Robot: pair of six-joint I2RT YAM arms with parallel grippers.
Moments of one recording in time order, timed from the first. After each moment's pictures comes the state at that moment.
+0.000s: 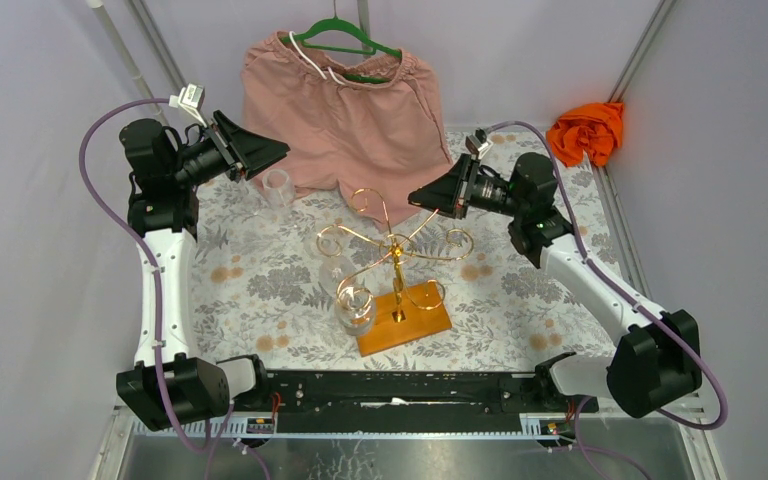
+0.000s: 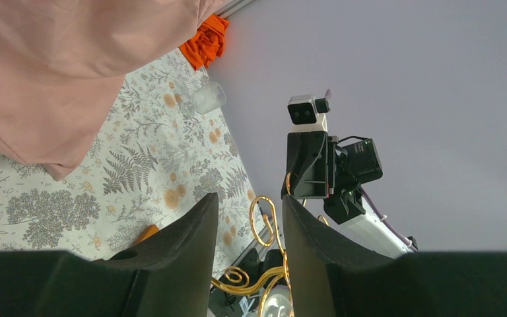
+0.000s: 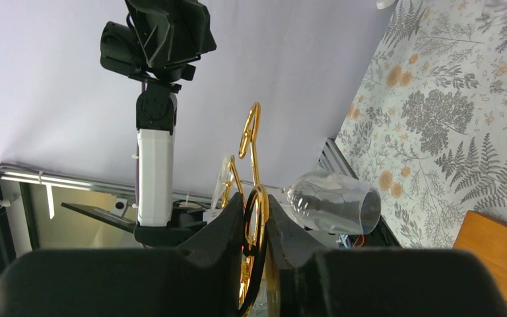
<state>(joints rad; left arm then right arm) 0.24 1.20 1.32 -0.19 1.09 -0.94 0.40 1.28 0.97 0.33 -0.86 1.29</state>
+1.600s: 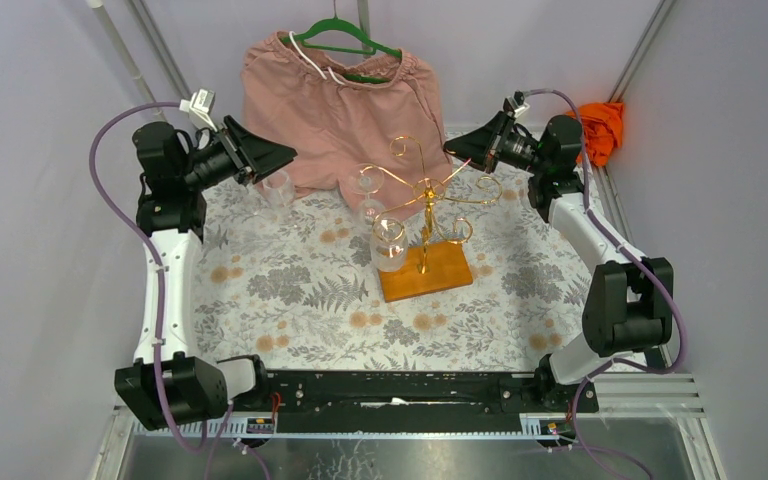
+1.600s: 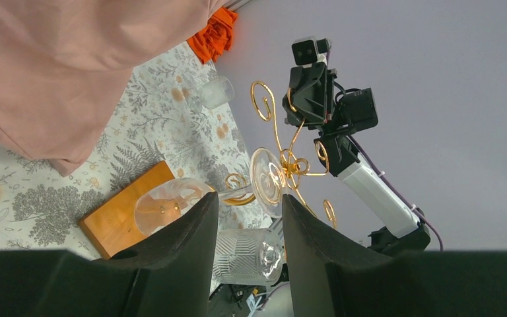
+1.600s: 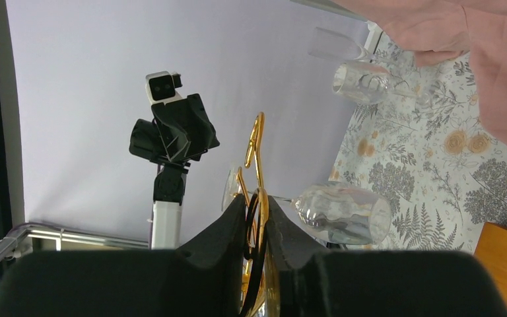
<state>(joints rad) 0.20 1.20 1.28 -0.19 1.05 -0.90 0.12 1.57 1.18 0.49 -0.99 1.38</state>
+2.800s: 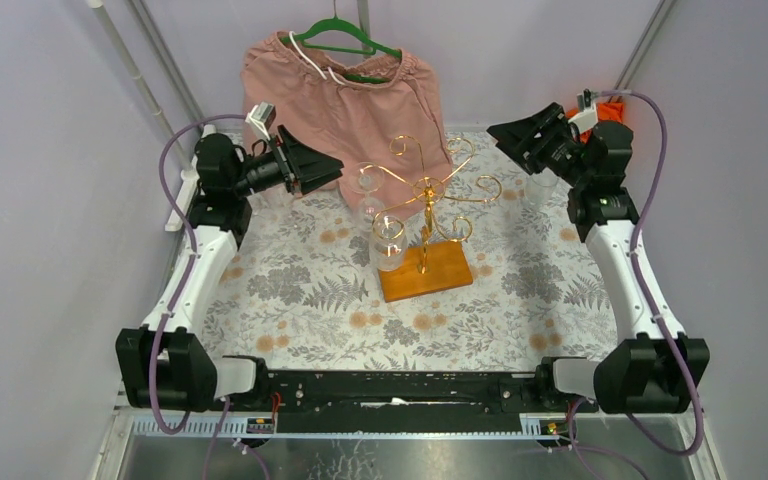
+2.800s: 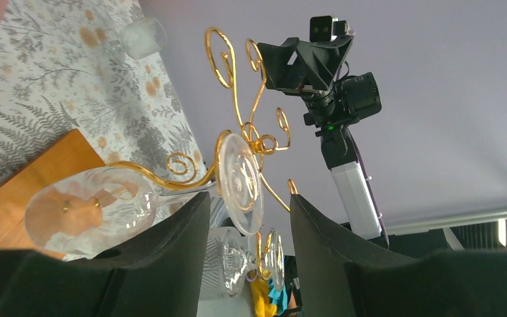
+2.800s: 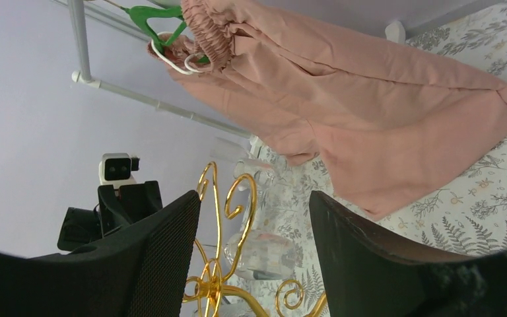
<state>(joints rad) -0.03 1.28 1.09 0.21 1.03 -1.21 0.01 1.29 1.18 0.03 -0.62 0.98</state>
